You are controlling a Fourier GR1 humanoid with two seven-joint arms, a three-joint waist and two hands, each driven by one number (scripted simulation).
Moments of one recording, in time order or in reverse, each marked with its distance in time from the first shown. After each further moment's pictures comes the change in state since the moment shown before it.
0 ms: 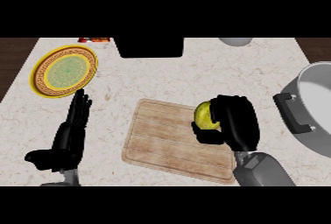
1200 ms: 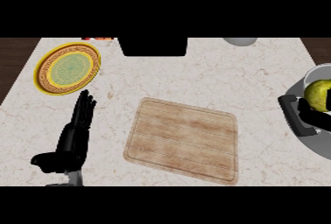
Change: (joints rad) left arm 0.007 -0.022 -0.014 0.000 -0.025 -0.012 -0.020; right arm 0.112 -0.239 -0.552 -0.174 -0.103 0.089 -0.043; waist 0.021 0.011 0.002
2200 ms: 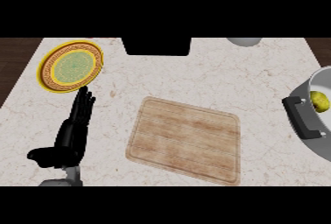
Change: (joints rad) left arm -0.033 0.009 0.024 0.013 0.013 -0.029 0.009; right arm -0.205 -0.177 -0.240 0.935 -0.155 -0.117 -0.417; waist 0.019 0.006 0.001
